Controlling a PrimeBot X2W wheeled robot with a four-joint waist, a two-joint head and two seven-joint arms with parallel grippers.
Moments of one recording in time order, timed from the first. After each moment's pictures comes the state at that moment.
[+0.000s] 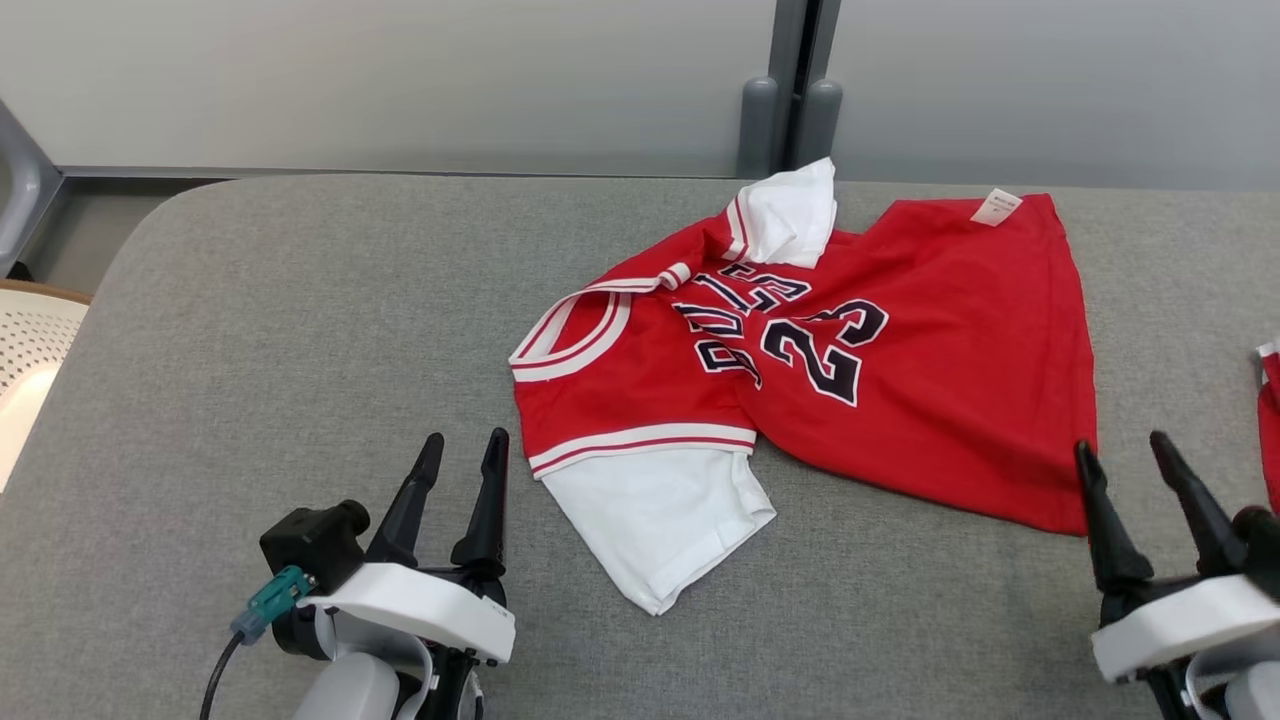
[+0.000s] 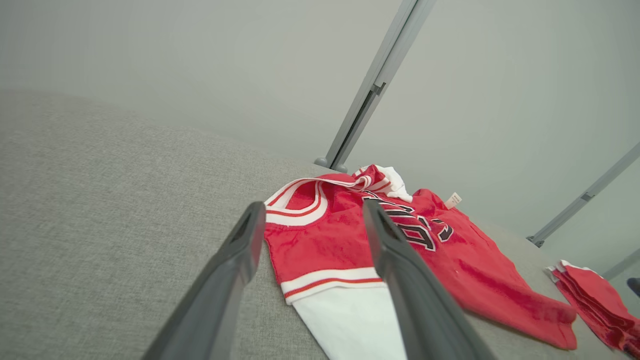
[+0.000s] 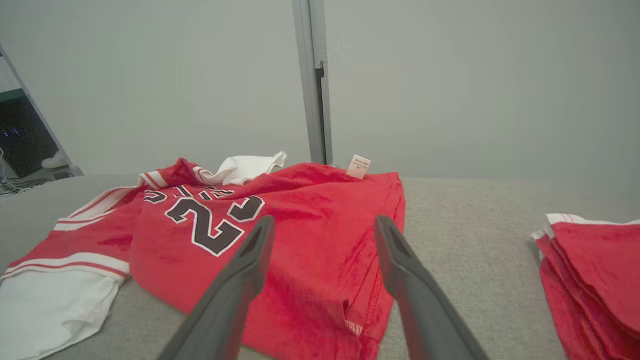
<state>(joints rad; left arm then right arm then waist) -0.22 0.05 -0.28 0.41 -0.59 -0.08 -0.26 -0.16 -0.36 0.19 0.37 0.44 0.13 -0.26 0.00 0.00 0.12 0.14</state>
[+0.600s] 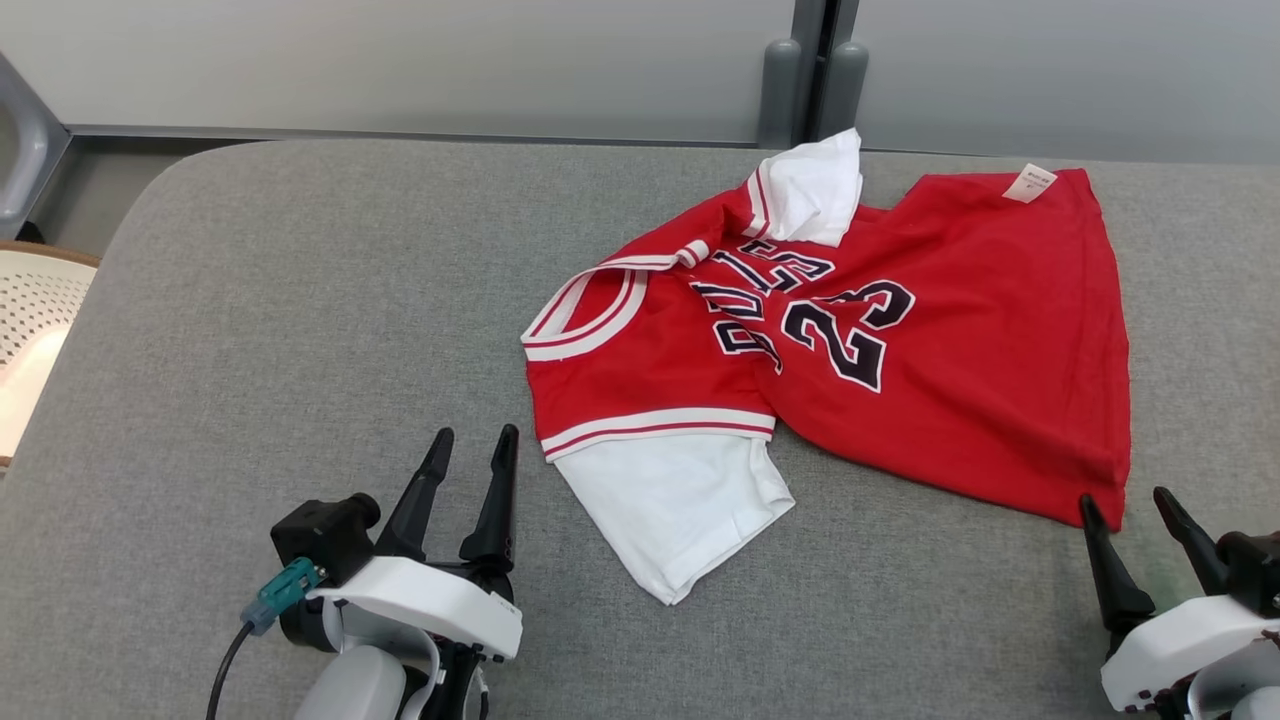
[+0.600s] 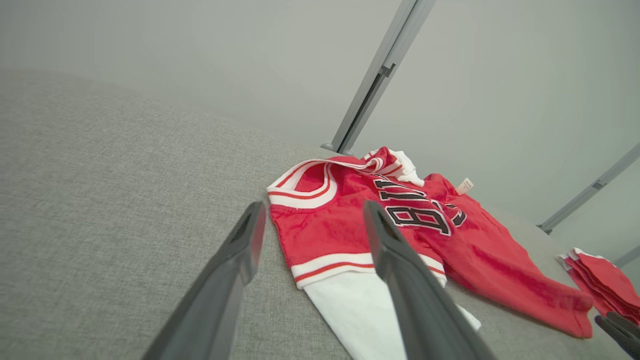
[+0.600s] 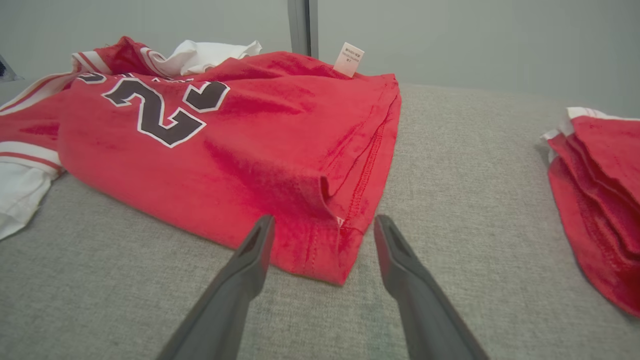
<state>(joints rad) -0.23 0.05 -0.30 0.42 -0.59 -0.08 -0.26 -0.13 -0.33 0.14 0.48 0.33 0.13 -0.17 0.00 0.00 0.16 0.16</state>
